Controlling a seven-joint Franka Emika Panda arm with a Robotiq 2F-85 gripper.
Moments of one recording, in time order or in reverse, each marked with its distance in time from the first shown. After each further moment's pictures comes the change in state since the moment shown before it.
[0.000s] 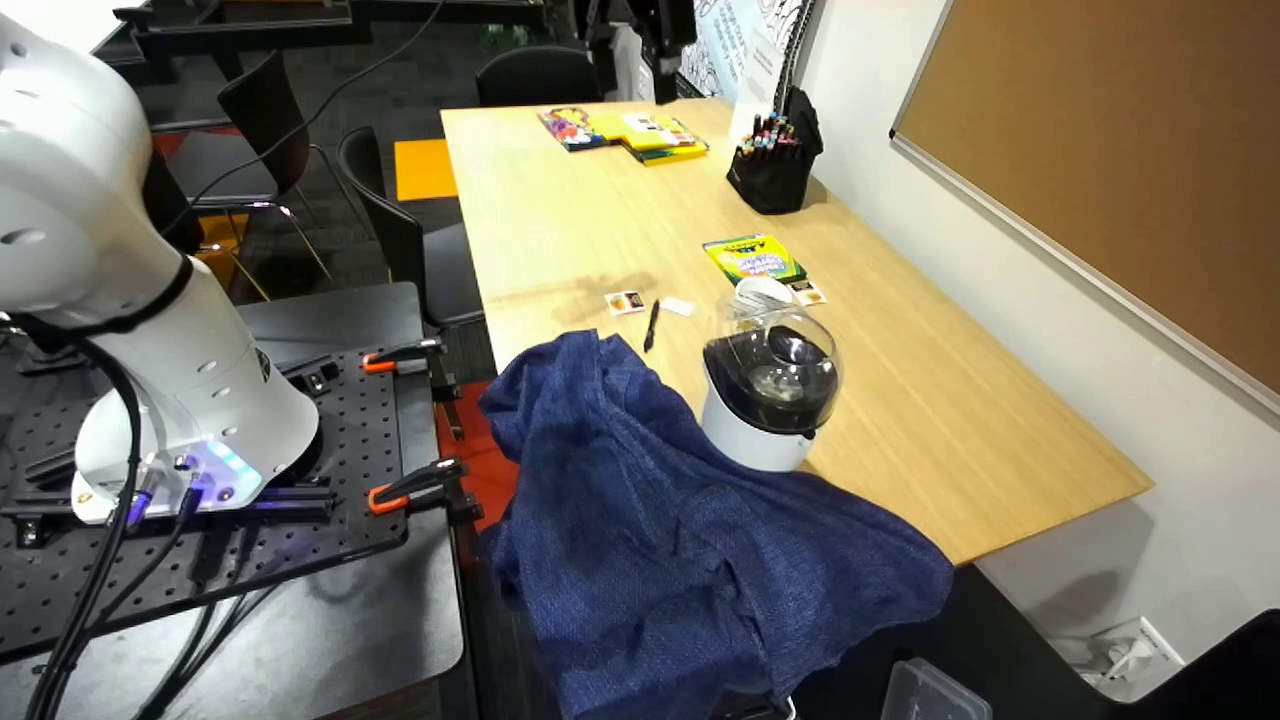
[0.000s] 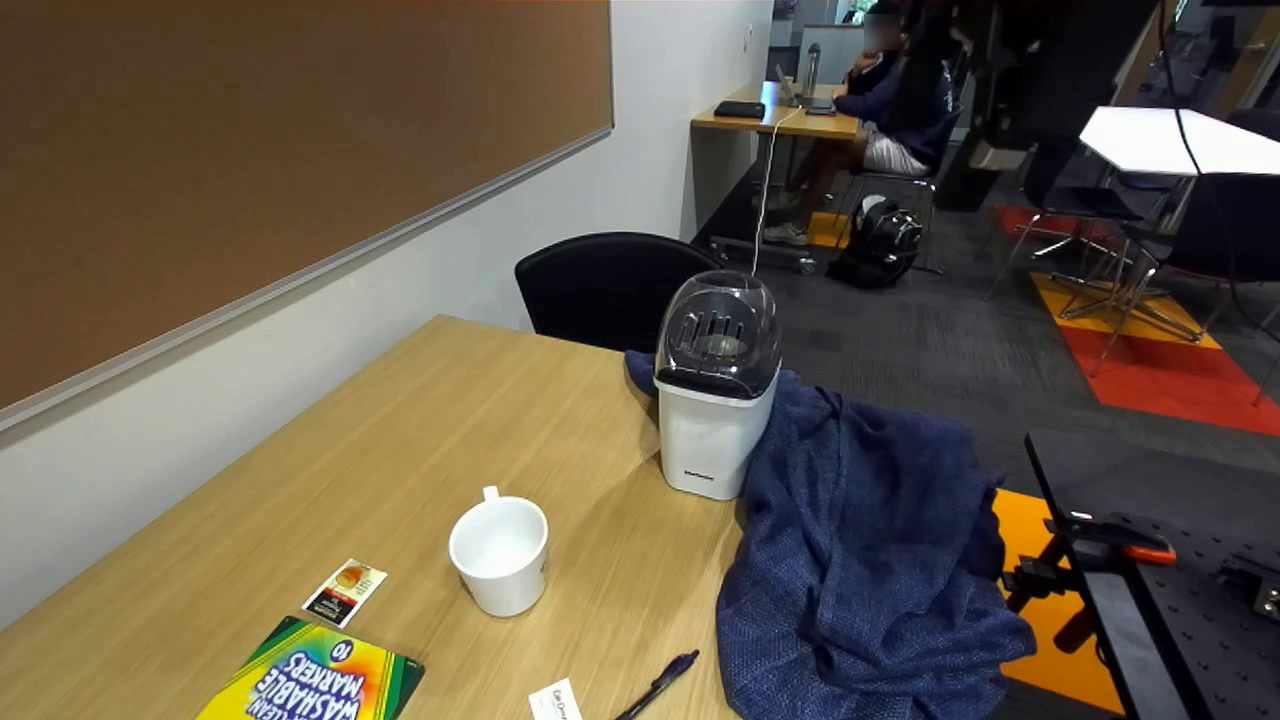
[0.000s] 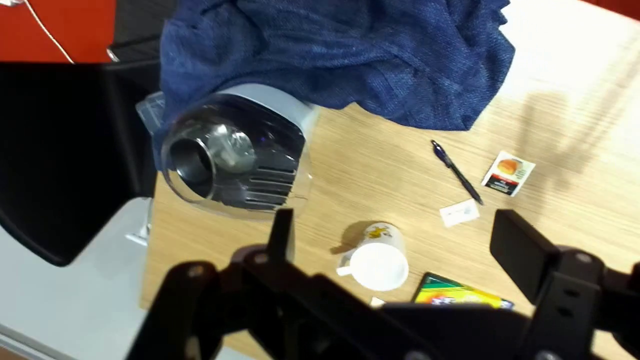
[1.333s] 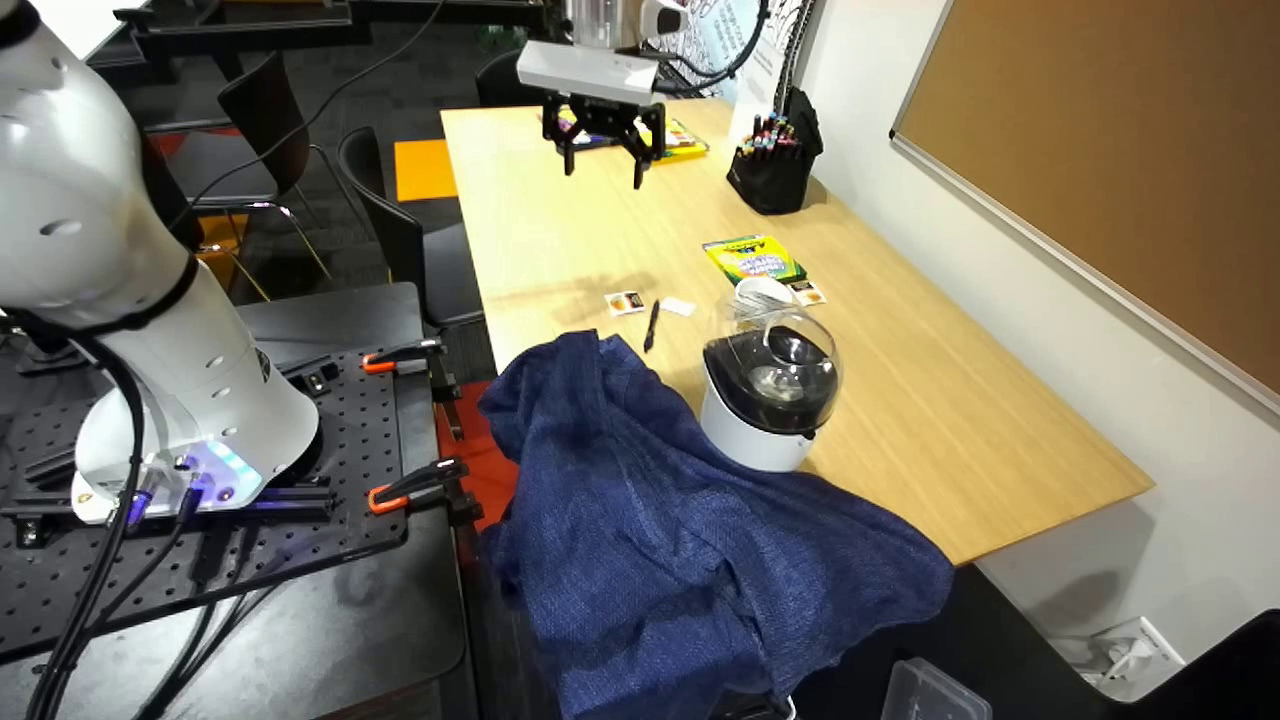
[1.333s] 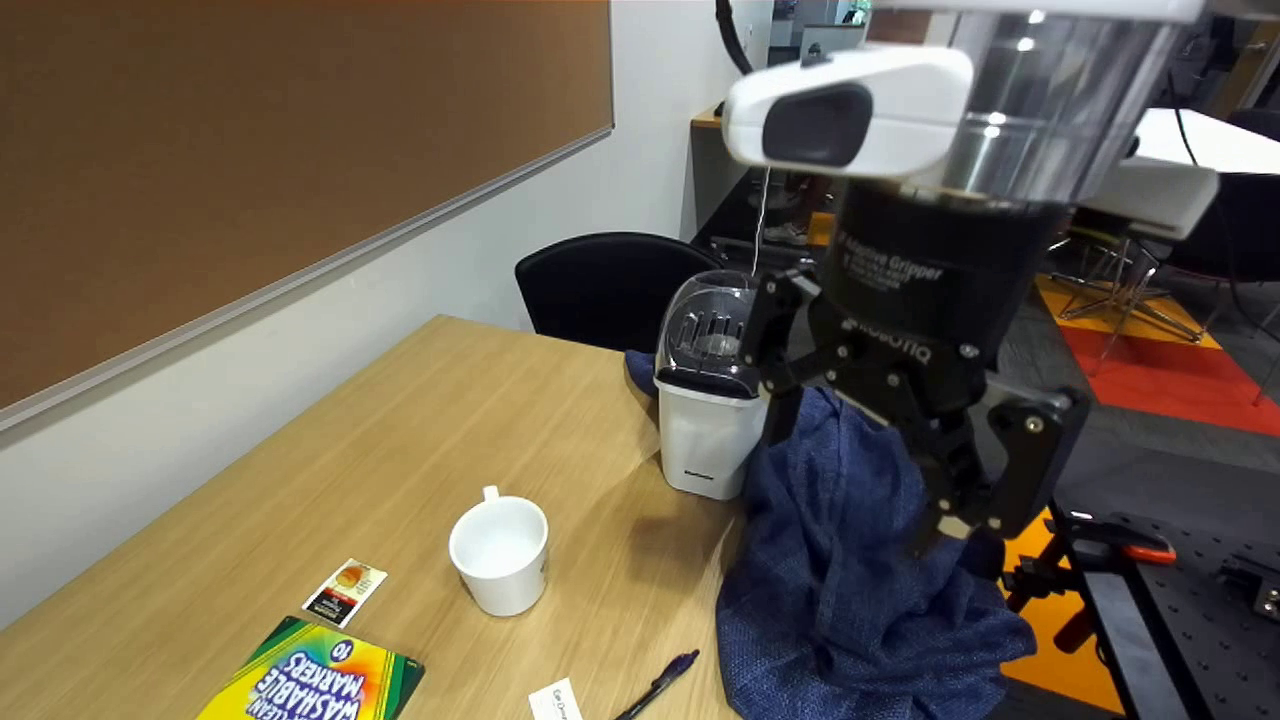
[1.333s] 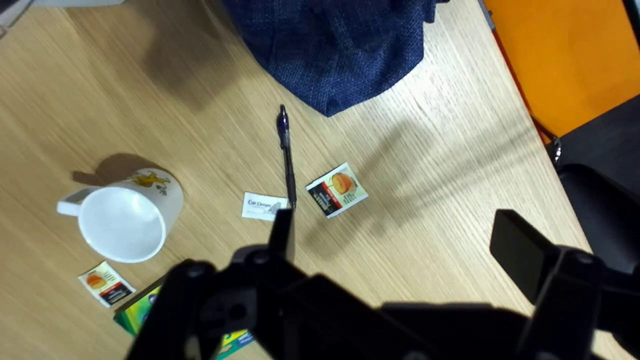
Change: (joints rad) arm 0.132 0.296 0.002 -0.078 0.240 0.302 -0.609
